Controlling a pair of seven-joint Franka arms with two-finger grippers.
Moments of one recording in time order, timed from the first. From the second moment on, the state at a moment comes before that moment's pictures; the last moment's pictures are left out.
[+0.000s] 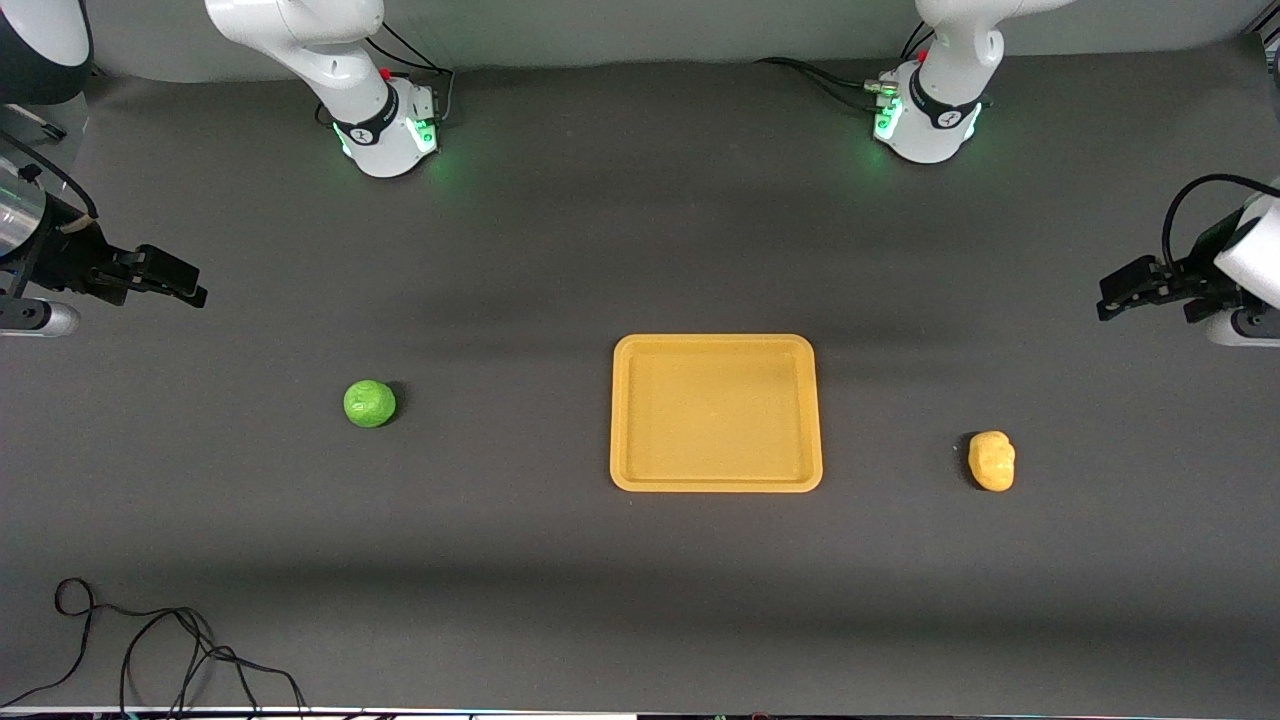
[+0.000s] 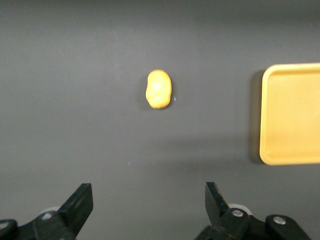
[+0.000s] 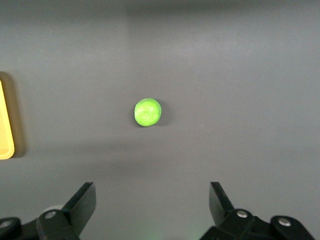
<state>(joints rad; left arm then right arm) 0.19 -0.01 -0.15 -1.78 -0.02 1.80 0.08 0.01 -0.03 -0.01 -1.66 0.00 1.59 0.08</state>
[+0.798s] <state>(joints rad) 0.19 0.46 -0.15 -1.80 0.02 2.24 0.08 0.04 -0.01 -0.01 -1.73 -0.03 1.66 0.07</state>
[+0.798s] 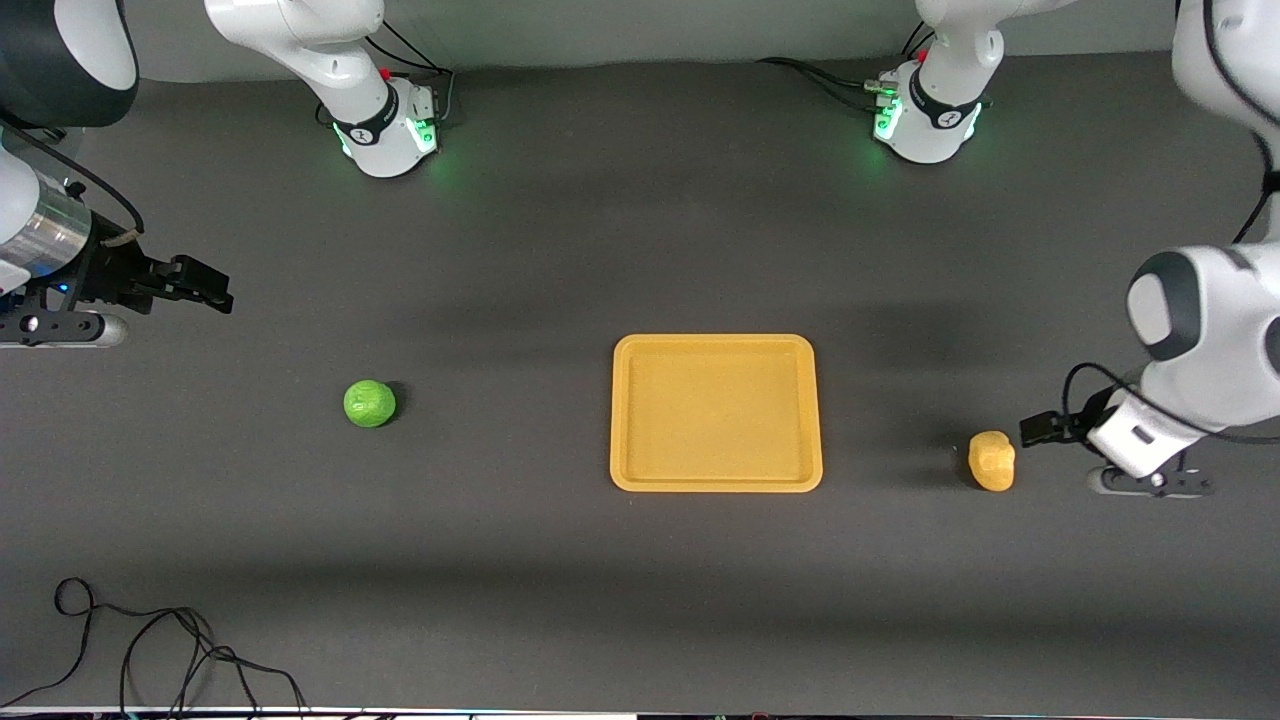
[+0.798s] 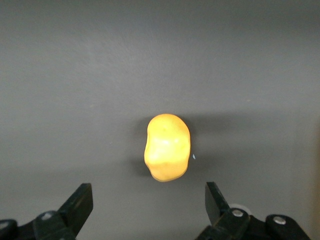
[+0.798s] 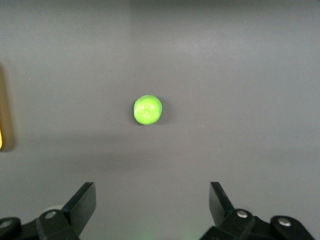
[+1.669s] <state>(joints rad) 0.18 0.63 -0.15 -1.79 0.06 2.38 0.09 0.04 0.16 -0.02 -2.20 -0.01 2.36 0.09</state>
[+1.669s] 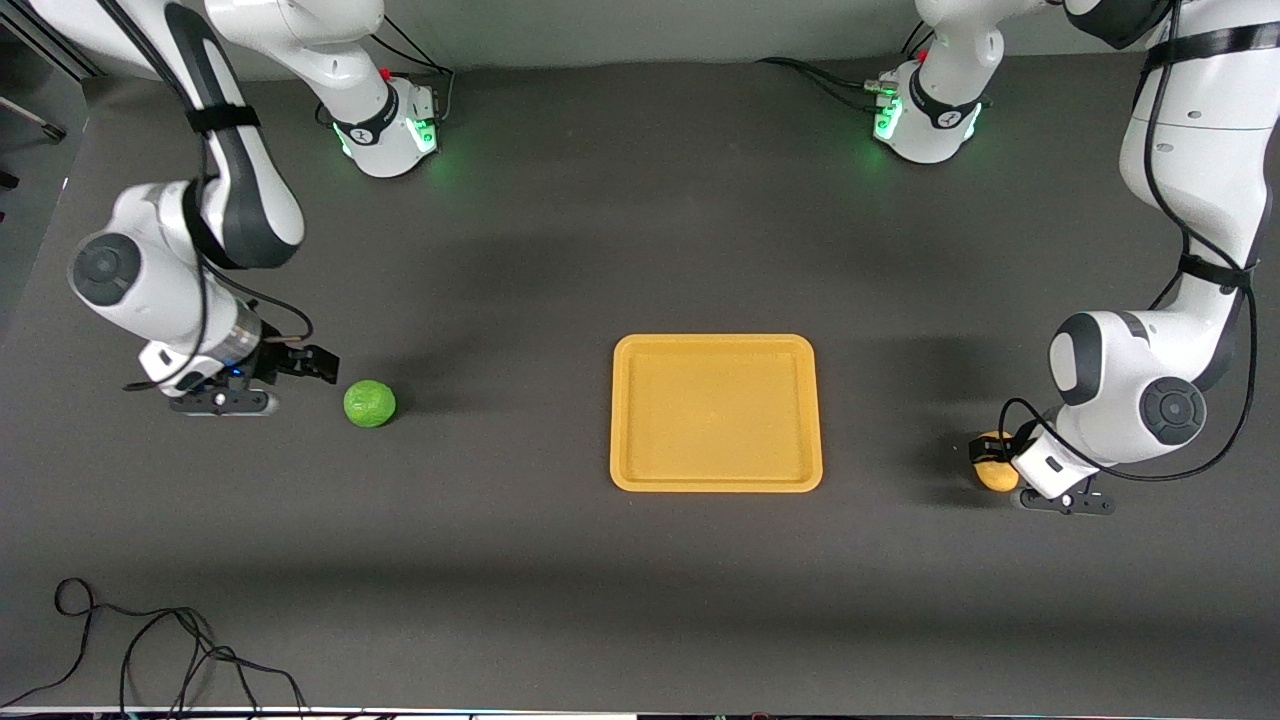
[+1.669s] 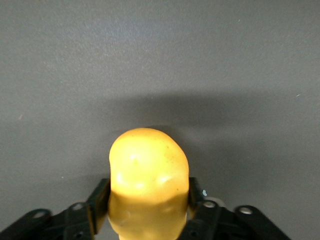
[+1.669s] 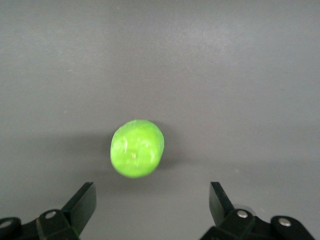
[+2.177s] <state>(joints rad) 0.17 0.48 -0.19 -1.74 0.05 2.09 0.06 0.09 0.35 -0.01 -2.20 0.00 2.58 0.17</state>
